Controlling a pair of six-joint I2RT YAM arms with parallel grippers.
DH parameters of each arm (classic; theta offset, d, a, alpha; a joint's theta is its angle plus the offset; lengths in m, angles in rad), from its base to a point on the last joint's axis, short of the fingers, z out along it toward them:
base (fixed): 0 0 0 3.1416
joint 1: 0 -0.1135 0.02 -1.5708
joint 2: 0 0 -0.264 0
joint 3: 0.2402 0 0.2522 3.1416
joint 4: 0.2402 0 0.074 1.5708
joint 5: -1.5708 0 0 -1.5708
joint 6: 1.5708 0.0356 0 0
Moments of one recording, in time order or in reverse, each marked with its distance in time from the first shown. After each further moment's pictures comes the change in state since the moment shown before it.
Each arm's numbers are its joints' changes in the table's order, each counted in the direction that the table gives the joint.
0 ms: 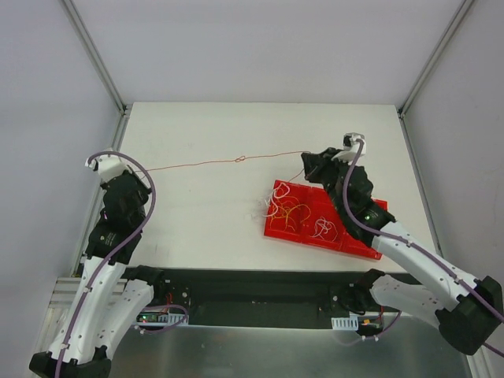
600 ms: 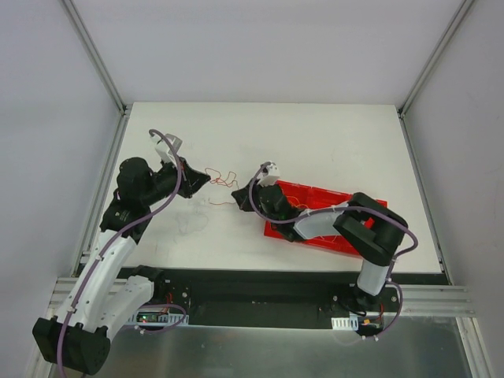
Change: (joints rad) left arm 0.008 -0.220 0.001 -0.246 -1.177 0.007; right arm -0.255 -0.869 0.088 -0.597 0.172 0.264
